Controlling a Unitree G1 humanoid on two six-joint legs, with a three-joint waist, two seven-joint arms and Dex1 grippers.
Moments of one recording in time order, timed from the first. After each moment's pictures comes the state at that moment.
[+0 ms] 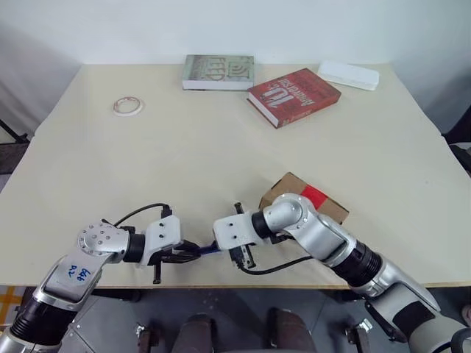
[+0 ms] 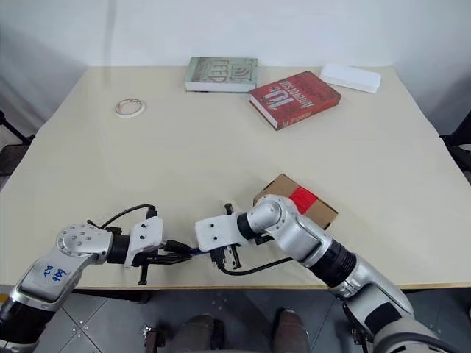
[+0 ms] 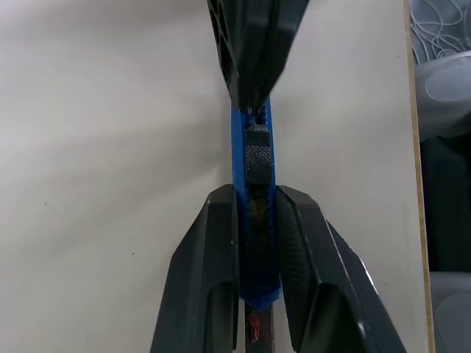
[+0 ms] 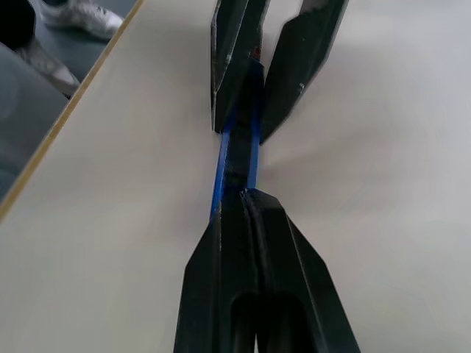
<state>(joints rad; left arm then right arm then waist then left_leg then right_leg) -0.14 0.83 -0.12 -0.28 -0.23 0.36 -1.06 -0.71 -0.43 0.63 -0.17 -0.04 0.44 1.14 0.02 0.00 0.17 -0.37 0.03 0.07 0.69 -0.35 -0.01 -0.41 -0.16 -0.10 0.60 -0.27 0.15</state>
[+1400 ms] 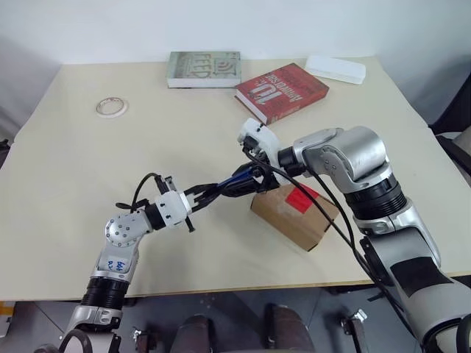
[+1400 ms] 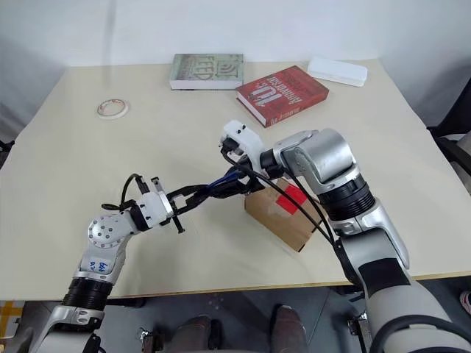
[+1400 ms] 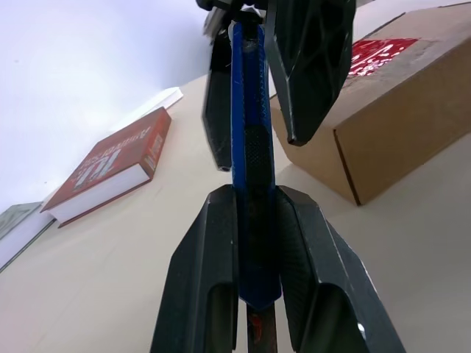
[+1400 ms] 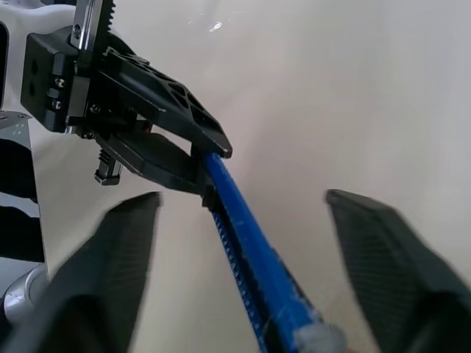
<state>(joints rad) -0.34 0.43 -0.02 0.17 -0.11 -0.49 -0.78 -1.11 -0.42 0.34 0.10 0.43 1.25 0.96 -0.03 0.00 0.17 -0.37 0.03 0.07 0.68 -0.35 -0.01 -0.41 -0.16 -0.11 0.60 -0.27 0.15</state>
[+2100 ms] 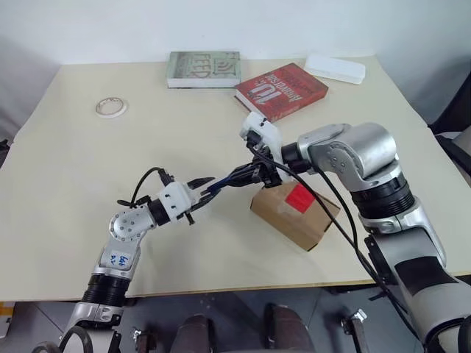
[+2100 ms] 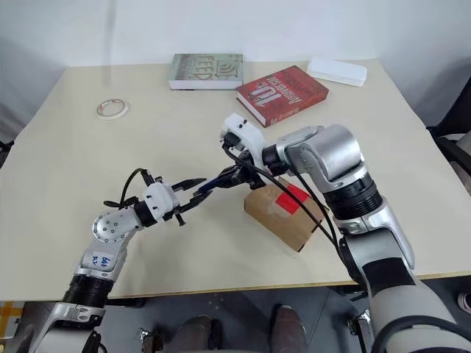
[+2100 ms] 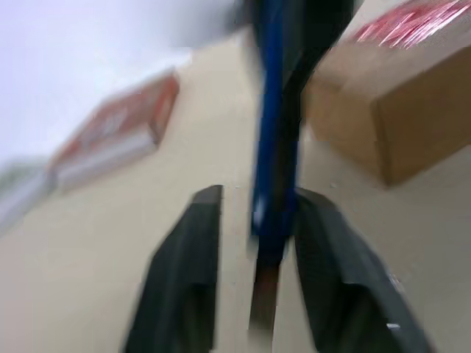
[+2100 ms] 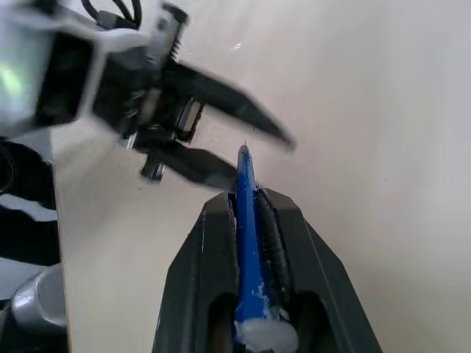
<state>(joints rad) -0.34 0.47 -0.02 0.14 -0.08 -0.20 -0.69 -1.11 -0.48 0.30 0.05 0.47 1.23 0.93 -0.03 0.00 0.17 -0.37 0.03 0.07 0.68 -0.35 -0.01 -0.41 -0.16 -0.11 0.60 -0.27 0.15</state>
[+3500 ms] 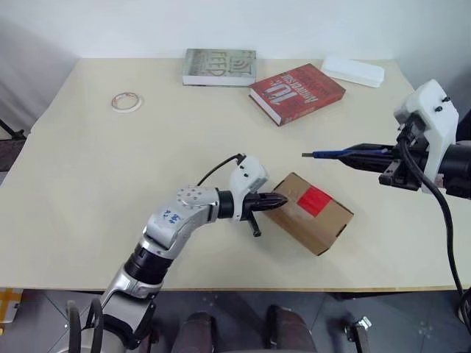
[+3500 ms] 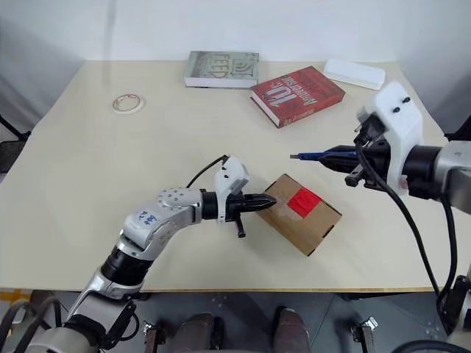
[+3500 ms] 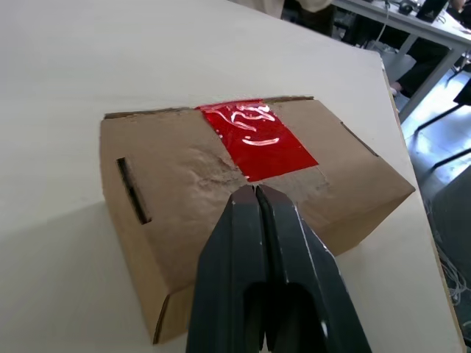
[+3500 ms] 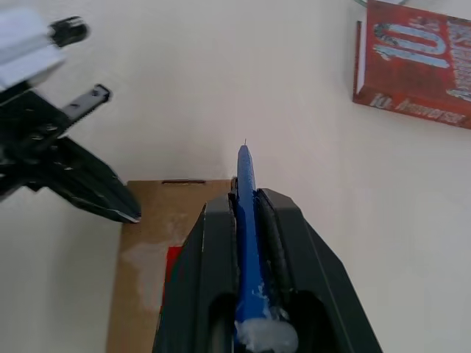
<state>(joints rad) -0.66 0.25 -0.33 -0.11 -0.39 0.75 -0.64 -0.68 -0.96 -0.37 -0.63 0.78 1.54 0.70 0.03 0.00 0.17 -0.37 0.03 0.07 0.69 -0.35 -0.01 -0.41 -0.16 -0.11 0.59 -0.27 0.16</state>
